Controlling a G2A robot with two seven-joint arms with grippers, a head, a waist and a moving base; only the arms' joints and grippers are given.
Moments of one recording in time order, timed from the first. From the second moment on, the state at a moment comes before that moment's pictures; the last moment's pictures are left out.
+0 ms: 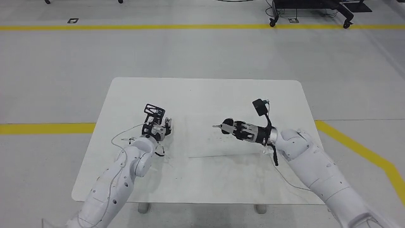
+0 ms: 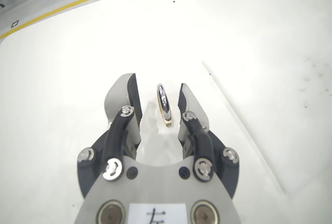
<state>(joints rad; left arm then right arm) 1.24 -1.16 -1.03 -1.37 1.16 0.02 -0.27 -1.10 -1.08 0.96 -1.15 -0.03 -1.01 0.54</state>
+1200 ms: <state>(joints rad) 1.33 -1.14 -1.15 -1.48 1.15 -0.14 -0.39 -1.10 -1.08 0.96 -1.15 -0.03 -1.01 0.54</state>
